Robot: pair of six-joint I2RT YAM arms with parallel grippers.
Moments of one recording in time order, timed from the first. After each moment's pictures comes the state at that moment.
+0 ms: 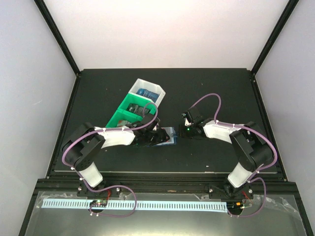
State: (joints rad) left arm -0.76 1.68 0.80 -0.03 0.26 -0.96; right arm 0.56 1.66 0.81 -0.23 -0.20 0.57
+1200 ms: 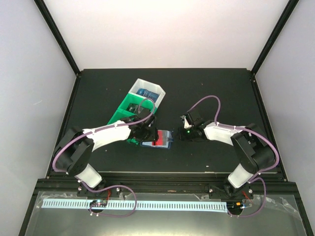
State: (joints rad) left arm -0.72 1.55 0.90 -0.46 0.10 -0.74; right arm 0.57 1.64 0.79 -0.22 -0.27 0.54
